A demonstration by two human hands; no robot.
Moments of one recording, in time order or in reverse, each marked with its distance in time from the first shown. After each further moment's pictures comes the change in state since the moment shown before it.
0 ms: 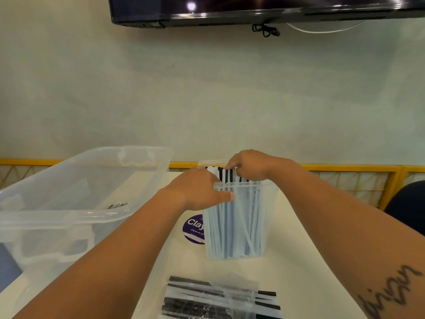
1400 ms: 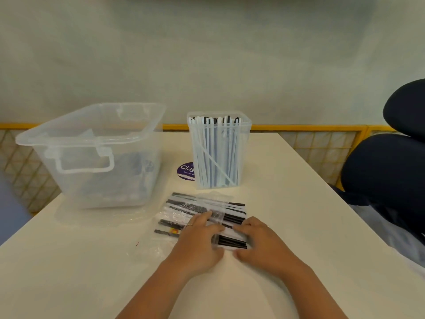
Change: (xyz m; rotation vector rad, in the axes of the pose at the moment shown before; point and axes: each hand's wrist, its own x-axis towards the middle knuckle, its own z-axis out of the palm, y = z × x) left_hand -0.192 0.043 0.146 -0.307 -0.100 -0.003; right_hand -0.247 -0.020 0.194 0.365 0.062 0.126
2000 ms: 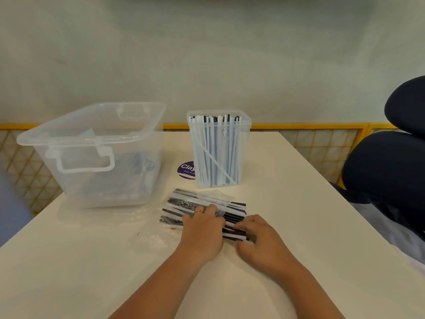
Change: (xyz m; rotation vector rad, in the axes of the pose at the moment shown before) left_hand 0.018 0.019 -0.003 0.486 0.023 -0.020; right_hand -0.003 0.002 0.011 0.332 0.156 0.012
